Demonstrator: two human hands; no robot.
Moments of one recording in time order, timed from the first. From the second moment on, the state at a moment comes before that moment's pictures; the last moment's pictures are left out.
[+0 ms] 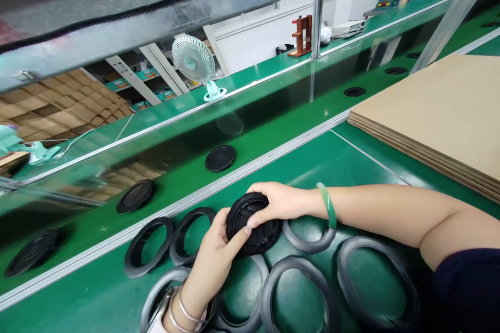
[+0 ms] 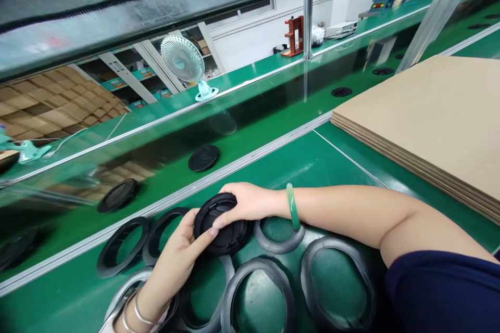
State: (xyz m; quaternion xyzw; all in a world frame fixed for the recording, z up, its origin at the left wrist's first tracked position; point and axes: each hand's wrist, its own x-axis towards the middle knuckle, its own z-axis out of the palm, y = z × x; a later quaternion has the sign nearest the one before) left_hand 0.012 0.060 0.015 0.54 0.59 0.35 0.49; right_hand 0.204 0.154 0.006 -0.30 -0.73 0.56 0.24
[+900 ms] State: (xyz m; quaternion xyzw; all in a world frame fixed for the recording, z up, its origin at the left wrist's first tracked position) left_hand 0.012 0.056 0.016 0.87 0.40 0.07 0.28; right_hand 0.298 0.307 -0.043 -0.53 -0.82 0.08 0.17
